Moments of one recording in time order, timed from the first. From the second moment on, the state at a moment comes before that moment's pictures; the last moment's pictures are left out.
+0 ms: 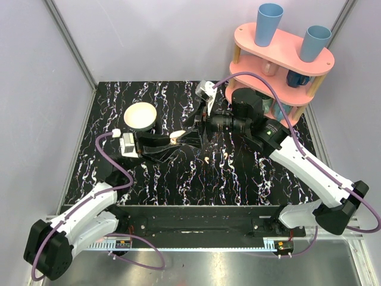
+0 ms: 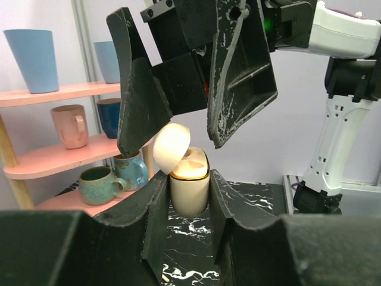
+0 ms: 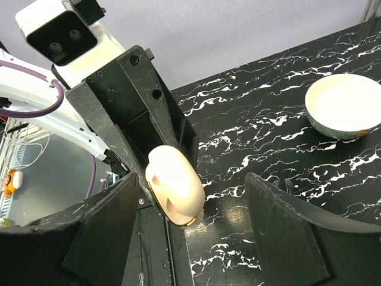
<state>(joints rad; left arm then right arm) -0.51 0.84 0.43 1.09 0.69 -0.41 0.80 1.32 1.47 -0.29 -0.60 0.16</state>
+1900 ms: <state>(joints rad) -0.51 0.92 0.46 1.22 0.75 -0.60 0.80 1.30 1.44 -0.24 -0.66 0.09</state>
